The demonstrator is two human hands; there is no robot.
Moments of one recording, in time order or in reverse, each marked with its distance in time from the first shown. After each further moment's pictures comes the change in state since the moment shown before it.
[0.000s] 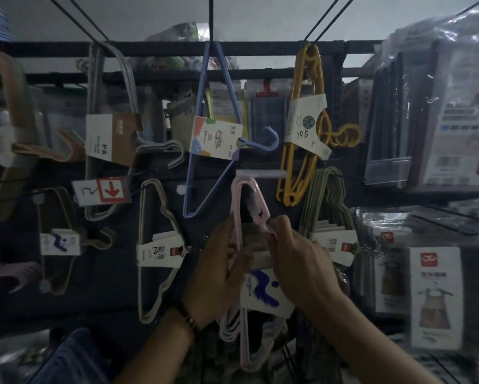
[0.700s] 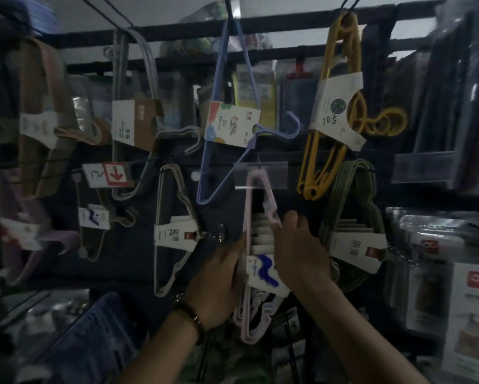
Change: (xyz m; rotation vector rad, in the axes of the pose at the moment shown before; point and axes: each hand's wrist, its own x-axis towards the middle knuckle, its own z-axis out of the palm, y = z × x) left_hand -0.030 -0.037 0.021 0.500 -0.116 -0.284; right_hand 0.021 0.034 0.064 0.002 -0.126 0.176
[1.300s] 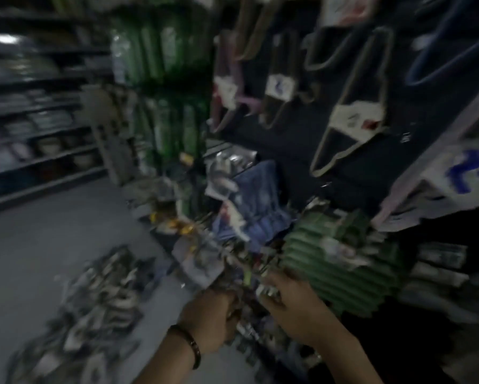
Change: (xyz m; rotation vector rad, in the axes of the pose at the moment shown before) left_hand -0.424 -0.016 -0.025 0.112 -0.415 -1.073; right_hand -0.316 -0.147 0.046 0.560 -1.284 -0.526
